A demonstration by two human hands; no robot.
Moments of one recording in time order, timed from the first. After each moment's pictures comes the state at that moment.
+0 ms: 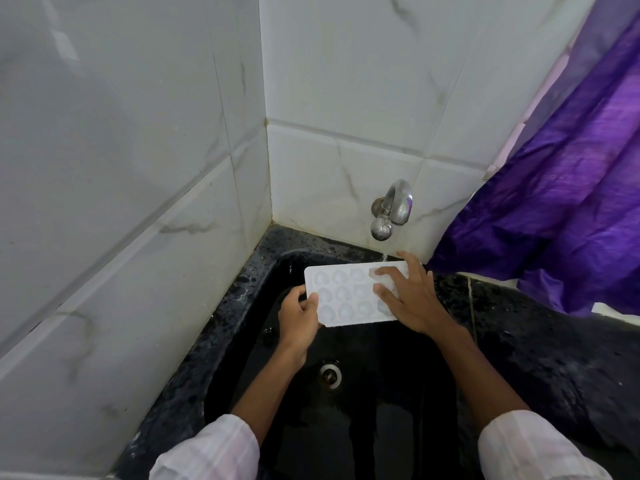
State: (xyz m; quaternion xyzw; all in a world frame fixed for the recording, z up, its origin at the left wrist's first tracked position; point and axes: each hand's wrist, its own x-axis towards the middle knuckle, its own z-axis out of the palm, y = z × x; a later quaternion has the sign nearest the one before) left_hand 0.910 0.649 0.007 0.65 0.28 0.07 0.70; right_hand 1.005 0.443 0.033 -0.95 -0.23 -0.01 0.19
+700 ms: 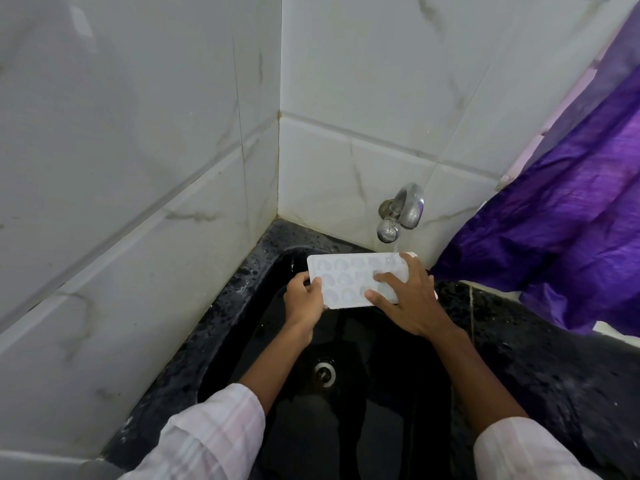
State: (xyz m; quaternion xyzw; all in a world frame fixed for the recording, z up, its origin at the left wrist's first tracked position) left_hand 0.936 0.647 0.023 0.63 0.32 0.08 0.70; right_hand 1.005 0.449 0.040 -0.95 -0.24 0.00 0.18
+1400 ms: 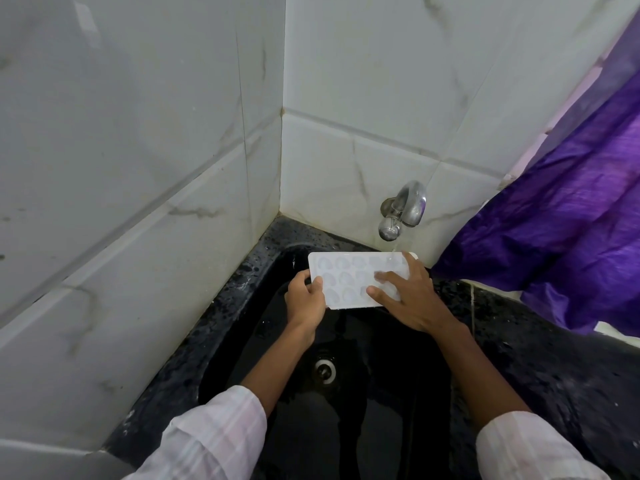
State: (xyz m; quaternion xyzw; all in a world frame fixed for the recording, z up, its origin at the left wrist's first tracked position) left_hand 0.929 0.642 0.026 0.64 0.33 0.10 0.69; right_hand 1.005 0.448 0.049 -0.96 -0.20 0.10 0.19
